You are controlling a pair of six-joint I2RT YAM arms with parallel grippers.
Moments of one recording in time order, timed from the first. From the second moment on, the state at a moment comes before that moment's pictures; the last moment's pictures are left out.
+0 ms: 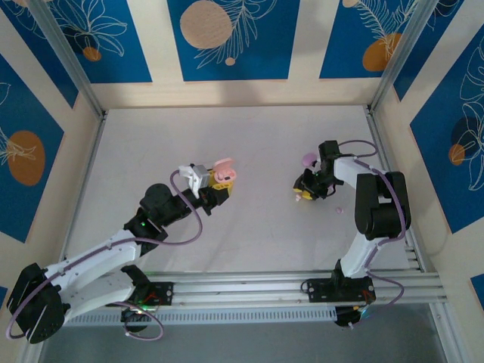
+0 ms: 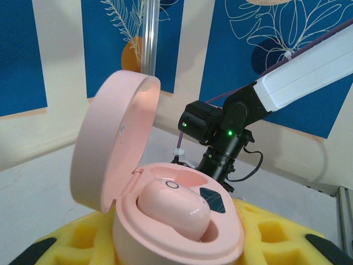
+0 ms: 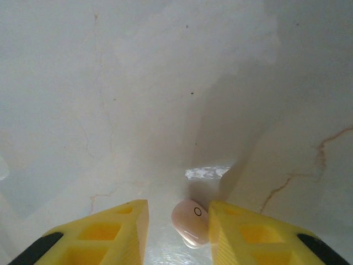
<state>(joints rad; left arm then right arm) -0.76 0.96 0.53 0.48 0.21 -0.13 0.05 1.77 1.03 -0.65 -0.42 0.51</state>
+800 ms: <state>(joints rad) -0.76 0.96 0.53 0.48 0.21 -0.13 0.11 1.78 1.03 -0.66 -0.44 0.47</state>
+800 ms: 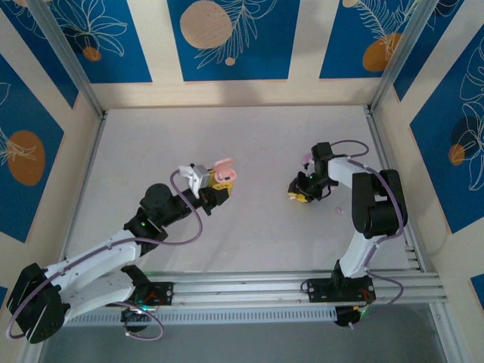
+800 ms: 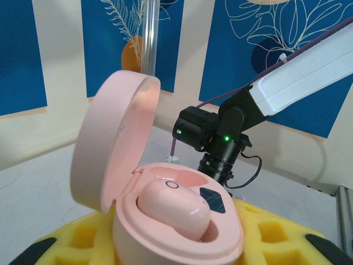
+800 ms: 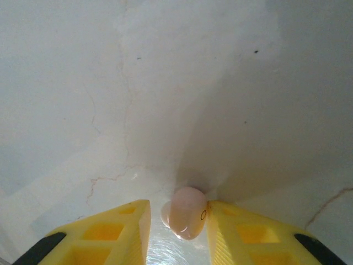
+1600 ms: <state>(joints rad) -0.76 0.96 0.53 0.48 0.21 -0.13 0.14 1.83 1.11 -0.69 -0.43 0.46</state>
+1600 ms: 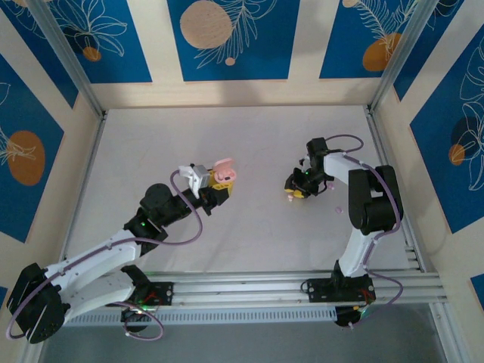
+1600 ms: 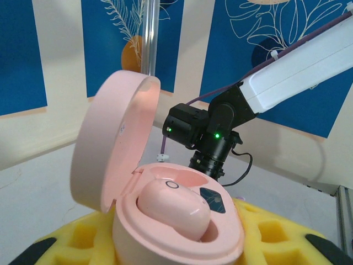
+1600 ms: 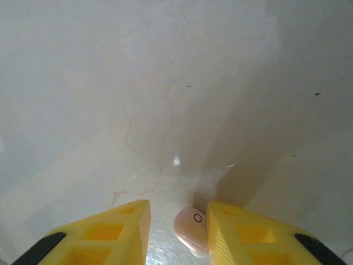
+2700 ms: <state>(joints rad) -0.76 0.96 0.53 0.48 0.21 -0.13 0.19 1.86 1.15 -0.74 -0.45 0.39</state>
